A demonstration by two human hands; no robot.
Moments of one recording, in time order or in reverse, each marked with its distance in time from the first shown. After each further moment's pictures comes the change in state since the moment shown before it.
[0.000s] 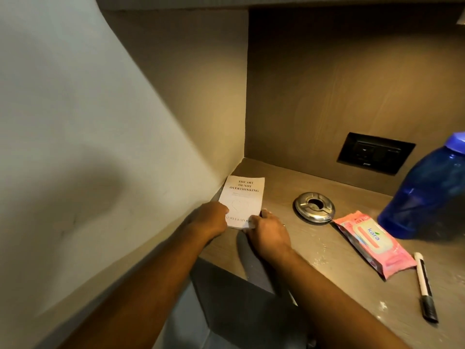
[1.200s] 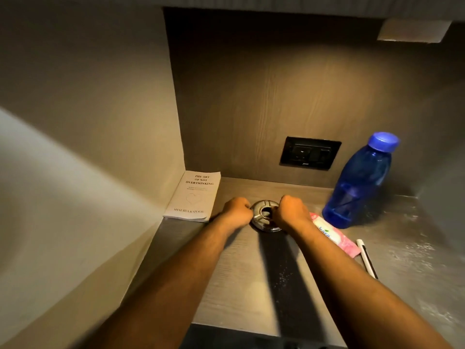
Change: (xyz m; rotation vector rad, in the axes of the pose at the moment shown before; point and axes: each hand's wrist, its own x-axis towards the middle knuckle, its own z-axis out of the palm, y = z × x) left_hand 0.088 0.161 0.022 -0.511 -0.317 0.140; right_hand 0.057 0.122 -0.091 0.033 -0.072 0.676
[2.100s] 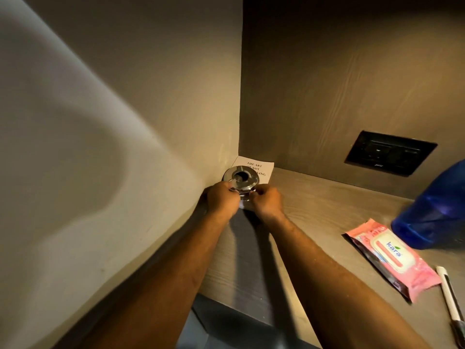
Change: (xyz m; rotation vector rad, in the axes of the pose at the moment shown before) left_hand -0.029 -0.081 -0.089 -0.180 0.548 -0.232; right_hand -0.013 -0.141 0.089 0.732 -0.066 -0.256
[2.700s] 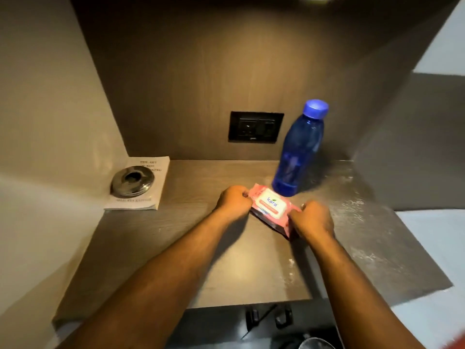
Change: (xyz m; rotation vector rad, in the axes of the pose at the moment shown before) left_hand -0.117 0.091 0.174 0.099 -0.643 0.341; right_hand -0.119 0.129 -0.256 -0.500 0.529 0.556
